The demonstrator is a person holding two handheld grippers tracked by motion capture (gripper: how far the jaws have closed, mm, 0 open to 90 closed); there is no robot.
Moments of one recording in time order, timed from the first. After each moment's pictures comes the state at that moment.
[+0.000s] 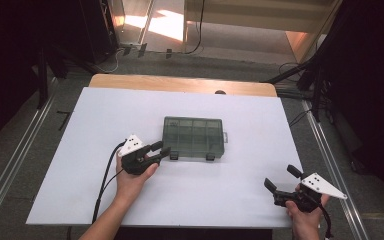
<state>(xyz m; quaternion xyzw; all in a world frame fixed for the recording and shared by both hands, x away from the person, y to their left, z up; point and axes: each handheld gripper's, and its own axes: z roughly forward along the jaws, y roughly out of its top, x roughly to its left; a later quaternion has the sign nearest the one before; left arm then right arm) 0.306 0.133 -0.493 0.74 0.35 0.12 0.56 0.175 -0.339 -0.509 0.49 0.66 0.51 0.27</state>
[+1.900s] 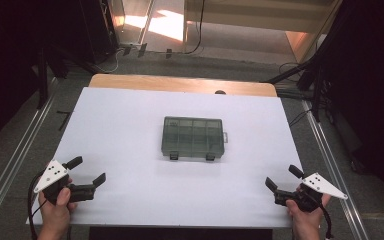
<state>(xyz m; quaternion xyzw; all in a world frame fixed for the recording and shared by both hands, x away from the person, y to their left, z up) 0.236 0.299 -0.488 0.73 0.39 0.23 0.51 0.175 -0.341 -0.509 0.50 0.66 0.50 0.27</state>
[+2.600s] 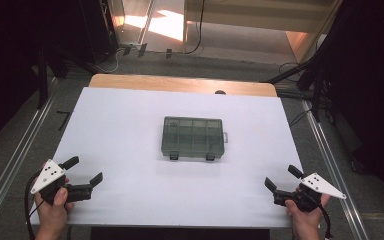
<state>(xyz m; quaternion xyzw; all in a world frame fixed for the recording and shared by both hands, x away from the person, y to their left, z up) 0.238 0.304 -0.490 0.73 0.40 0.24 0.51 0.176 -0.340 -0.511 0.50 0.66 0.50 0.27</state>
